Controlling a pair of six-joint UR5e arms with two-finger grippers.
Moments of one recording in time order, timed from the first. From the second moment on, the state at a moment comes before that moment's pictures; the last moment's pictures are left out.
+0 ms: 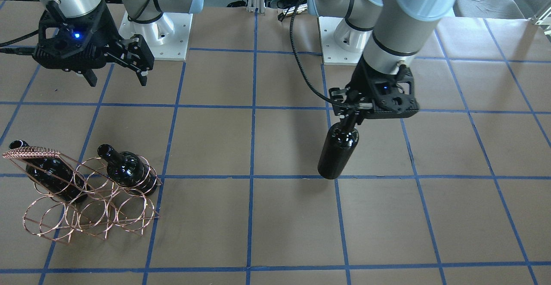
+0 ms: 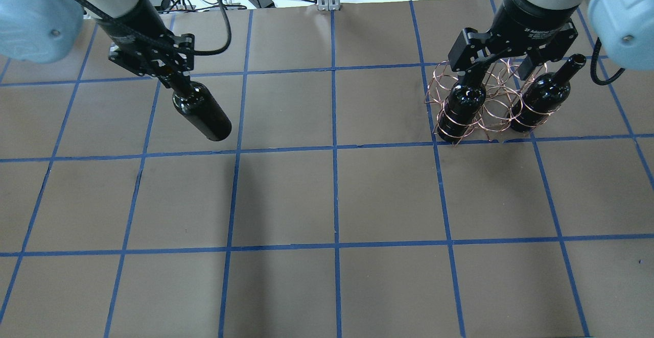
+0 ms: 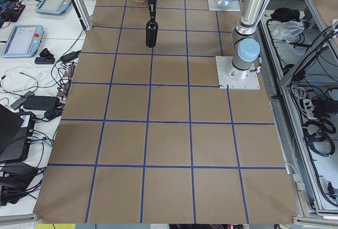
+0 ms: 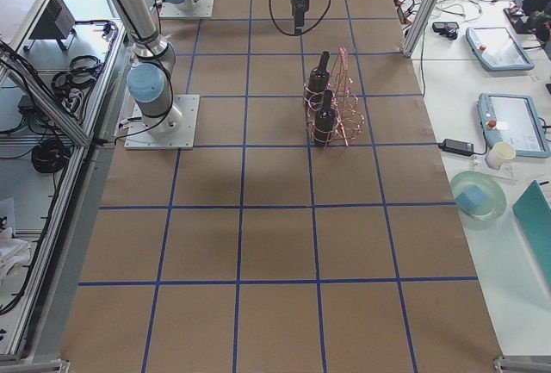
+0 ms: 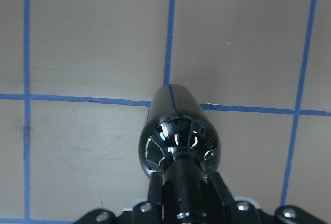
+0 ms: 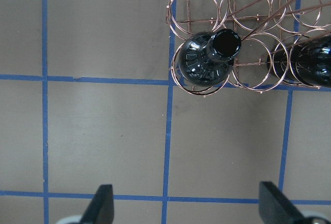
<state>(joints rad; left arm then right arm) -1.68 -1.66 -1.61 -1.40 1.55 -0.19 1.56 -1.59 1.57 -1.60 -1.58 -0.07</state>
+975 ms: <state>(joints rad) -2.00 -1.61 -1.78 -1.35 1.55 -0.41 1.56 -1.59 1.57 -1.60 -1.58 -0.06</state>
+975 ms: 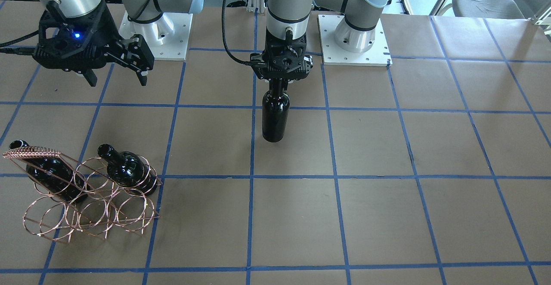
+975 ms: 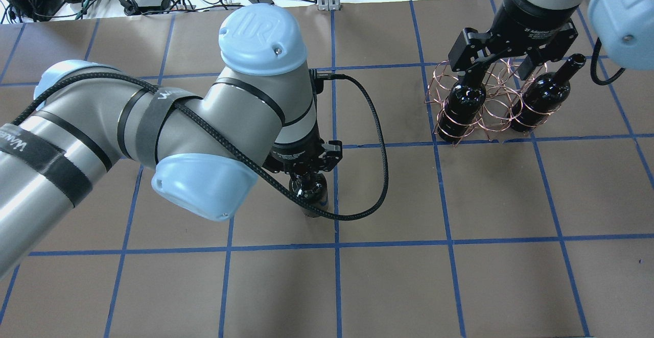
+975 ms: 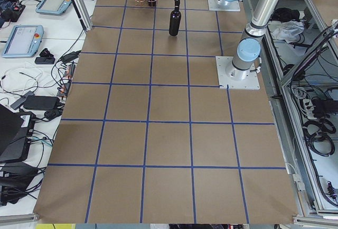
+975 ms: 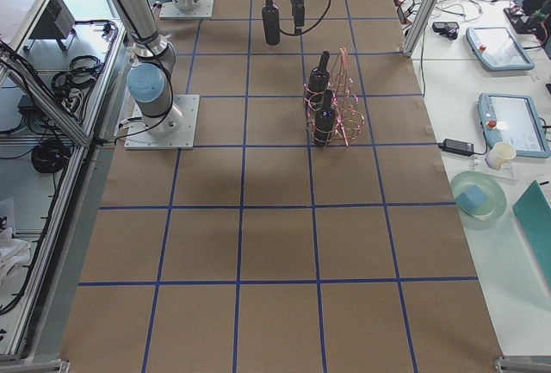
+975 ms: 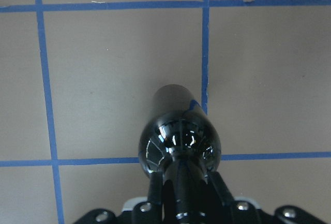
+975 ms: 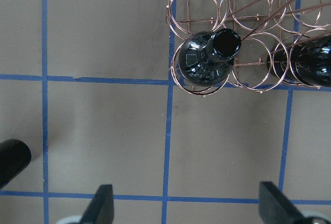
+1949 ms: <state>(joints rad) -2.00 -1.61 -1.79 -1.37 1.53 -0.40 1.55 -1.59 1.57 -1.60 -1.58 -0.07</state>
